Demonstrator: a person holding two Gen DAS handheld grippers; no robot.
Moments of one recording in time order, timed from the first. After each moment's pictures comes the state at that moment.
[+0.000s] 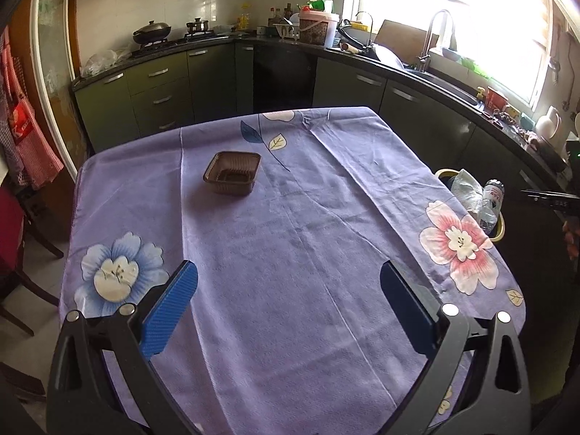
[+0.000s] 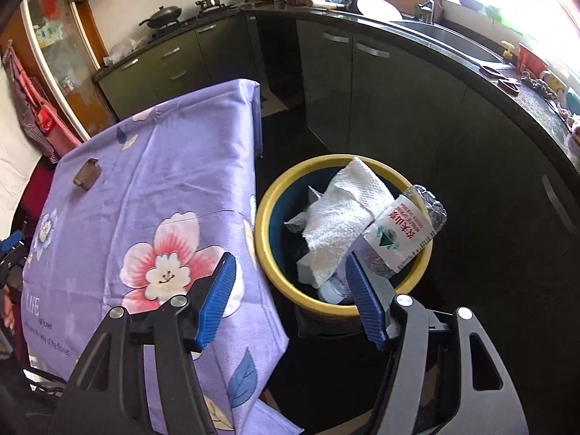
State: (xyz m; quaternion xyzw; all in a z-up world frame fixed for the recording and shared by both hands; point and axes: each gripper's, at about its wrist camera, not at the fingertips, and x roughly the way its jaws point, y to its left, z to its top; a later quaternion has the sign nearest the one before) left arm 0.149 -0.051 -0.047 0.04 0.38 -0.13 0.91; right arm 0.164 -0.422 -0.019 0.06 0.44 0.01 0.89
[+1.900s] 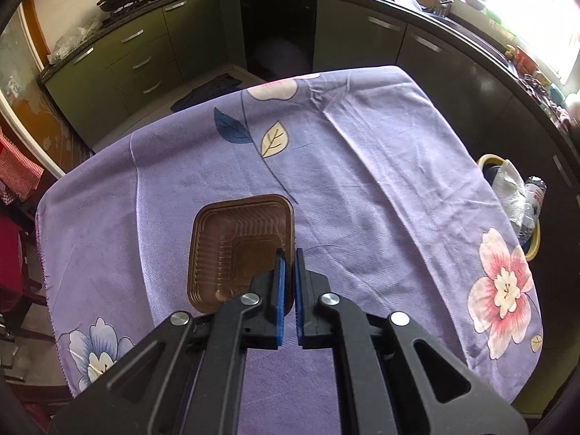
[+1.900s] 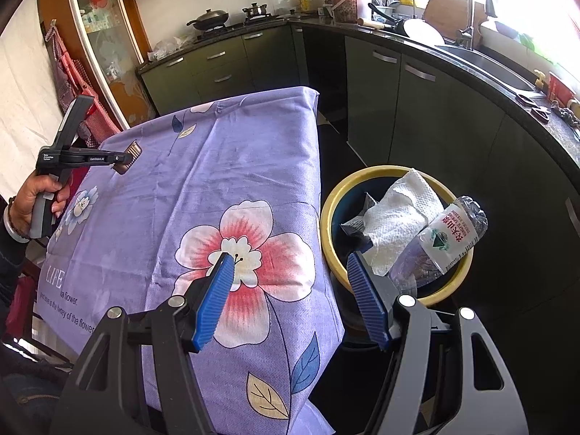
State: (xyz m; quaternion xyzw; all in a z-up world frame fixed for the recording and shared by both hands) left arm 0.288 -0.096 -0.063 0.09 0.50 -0.14 0.85; right arm 0.145 -0.375 -0.018 0.04 0.42 0.07 0.90
